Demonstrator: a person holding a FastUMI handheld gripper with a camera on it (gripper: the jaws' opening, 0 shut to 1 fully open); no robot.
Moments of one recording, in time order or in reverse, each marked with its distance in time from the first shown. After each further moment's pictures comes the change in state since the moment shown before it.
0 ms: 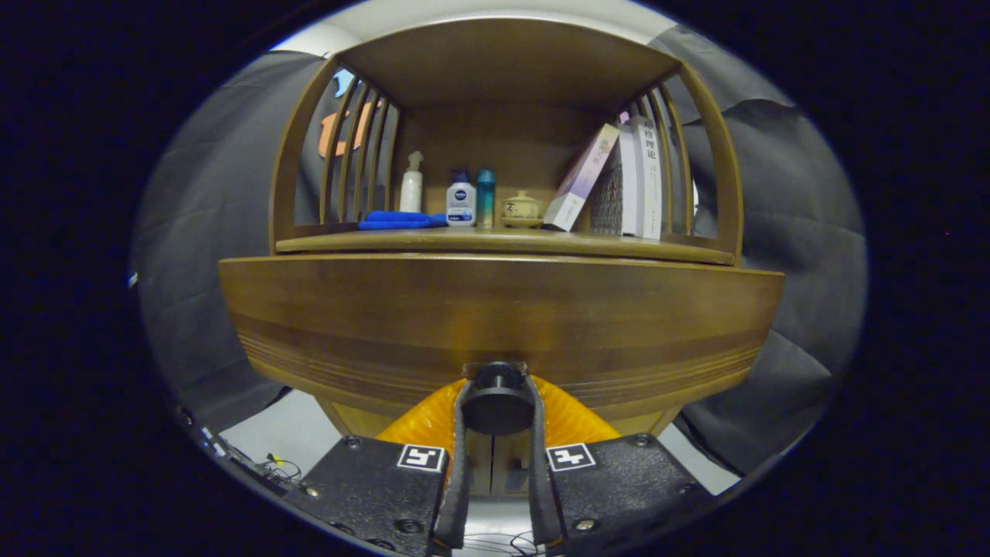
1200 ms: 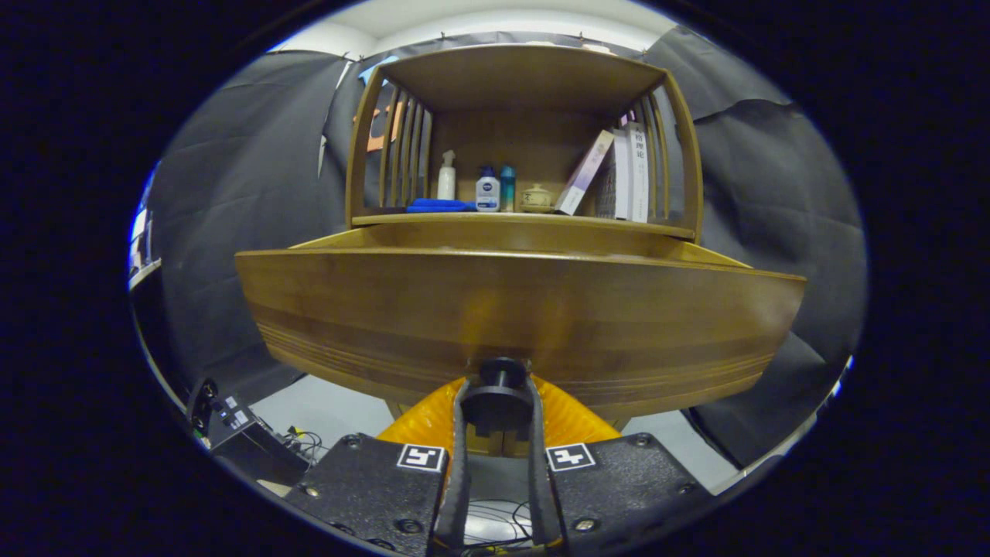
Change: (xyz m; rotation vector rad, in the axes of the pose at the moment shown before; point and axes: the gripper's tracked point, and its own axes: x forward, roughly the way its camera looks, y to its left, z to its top) arm -0.120 0.007 -0.053 -0.028 0.046 0.083
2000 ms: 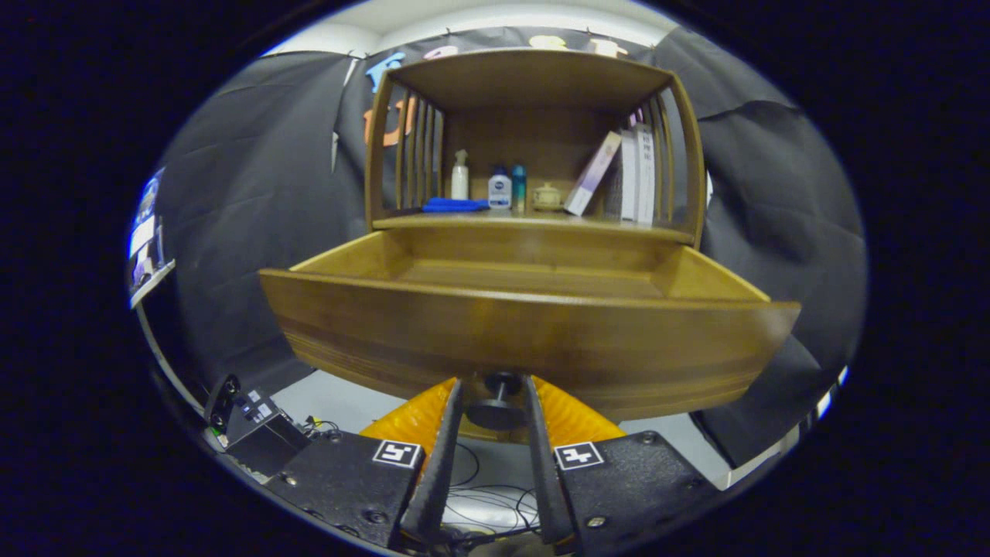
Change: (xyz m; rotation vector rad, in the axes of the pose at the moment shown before) arm -0.053 0.010 0.039 -0.028 0.018 0.078
